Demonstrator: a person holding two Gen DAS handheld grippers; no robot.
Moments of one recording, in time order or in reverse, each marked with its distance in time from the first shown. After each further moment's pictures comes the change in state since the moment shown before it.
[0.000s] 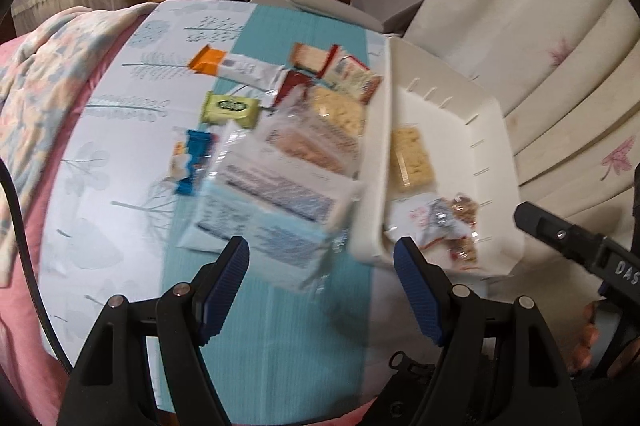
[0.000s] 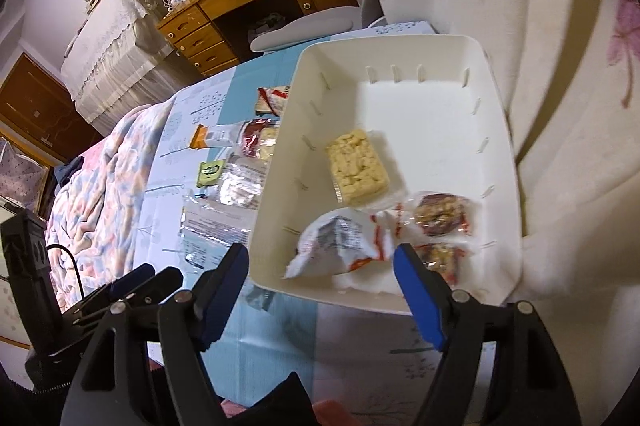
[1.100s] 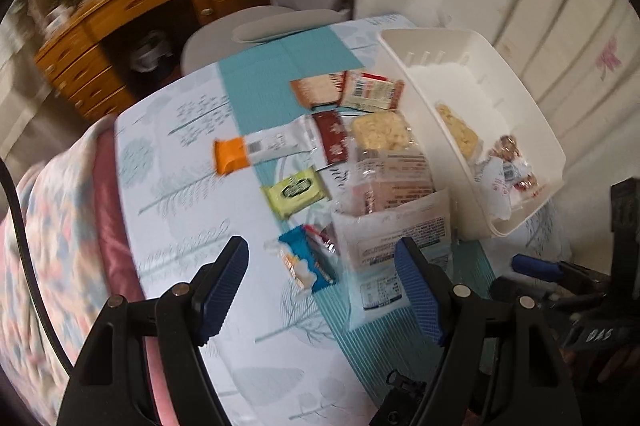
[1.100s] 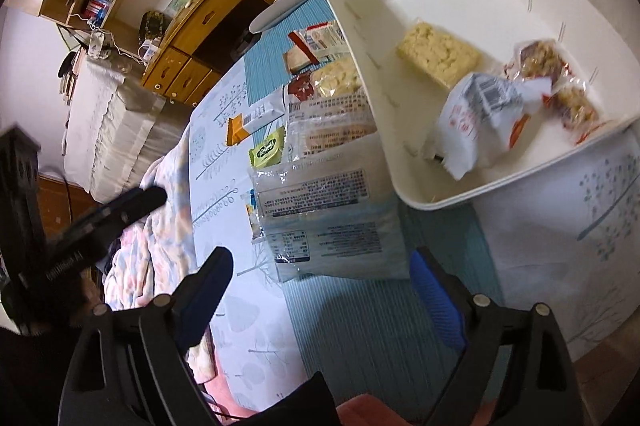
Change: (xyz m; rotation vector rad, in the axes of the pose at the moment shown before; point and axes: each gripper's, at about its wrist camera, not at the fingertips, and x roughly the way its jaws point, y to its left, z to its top) left arm -0.001 0.059 0.119 0.600 0.104 0.000; right arm 0.077 0.087 -0.066 0.395 -0.026 0.132
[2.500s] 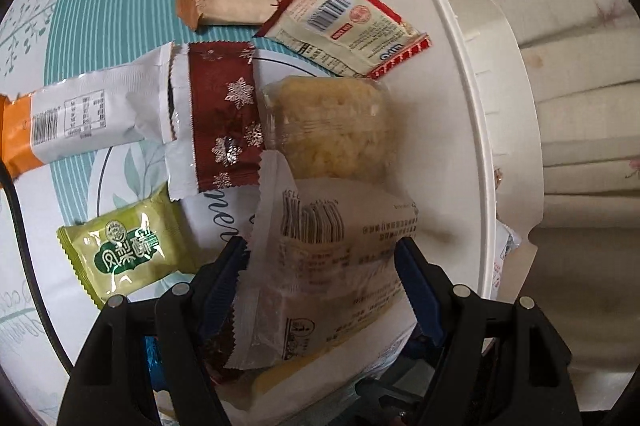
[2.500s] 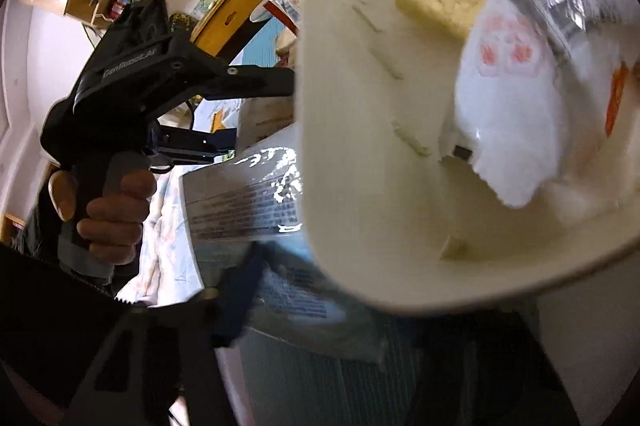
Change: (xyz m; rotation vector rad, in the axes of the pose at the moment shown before) left arm 0.216 -0.014 0.065 -0.238 0.301 -0.449; right arm 0.090 -0.054 0.002 -0.036 -0.029 0.176
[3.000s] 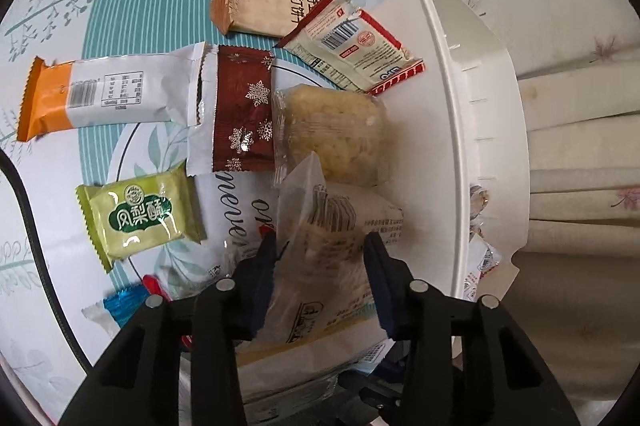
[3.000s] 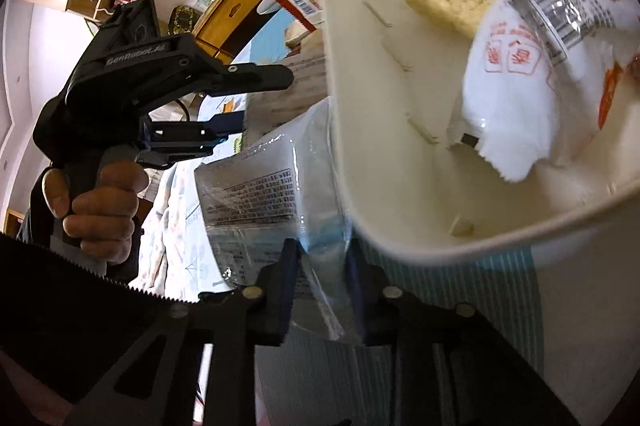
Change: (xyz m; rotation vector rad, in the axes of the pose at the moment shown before) left arm -0.029 0.000 -0.018 -0.102 -0.065 -0.017; right arm -0.005 0.015 0.003 -0.029 0.025 -0.012
